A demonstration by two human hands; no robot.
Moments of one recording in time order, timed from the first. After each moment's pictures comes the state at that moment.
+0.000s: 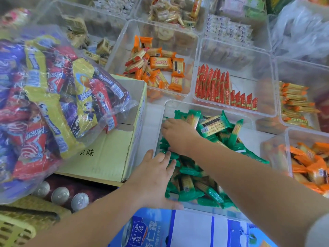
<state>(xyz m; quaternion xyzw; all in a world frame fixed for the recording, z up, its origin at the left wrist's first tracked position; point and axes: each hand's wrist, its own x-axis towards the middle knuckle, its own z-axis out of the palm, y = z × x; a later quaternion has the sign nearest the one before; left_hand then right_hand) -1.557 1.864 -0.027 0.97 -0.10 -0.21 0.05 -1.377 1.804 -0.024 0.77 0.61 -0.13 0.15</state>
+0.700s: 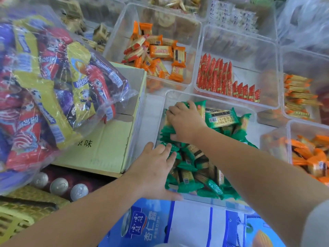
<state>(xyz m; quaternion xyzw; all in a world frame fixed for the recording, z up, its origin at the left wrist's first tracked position) -1.555 1.866 -0.024 0.97 -0.10 -0.20 0.04 -1.361 1.795 -0.036 0.81 0.56 -0.08 0.17</state>
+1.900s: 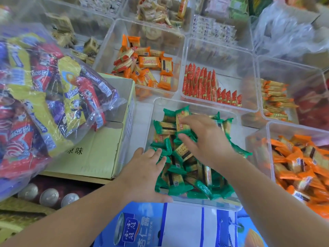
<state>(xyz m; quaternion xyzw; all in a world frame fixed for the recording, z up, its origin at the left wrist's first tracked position) -1.556 1.865 -0.021 0.98 -0.09 -0.19 0.04 -1.398 1.706 0.055 0.88 0.43 -0.06 -0.20</state>
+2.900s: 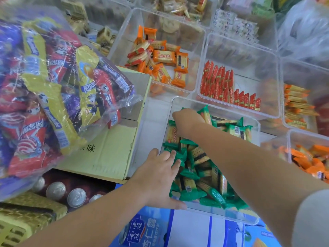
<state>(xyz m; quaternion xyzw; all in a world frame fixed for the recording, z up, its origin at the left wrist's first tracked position) -1.554 1.863 -0.019 0.98 -0.11 -0.18 0.07 -1.345 1.824 -0.029 0.85 0.45 -0.21 0.16</state>
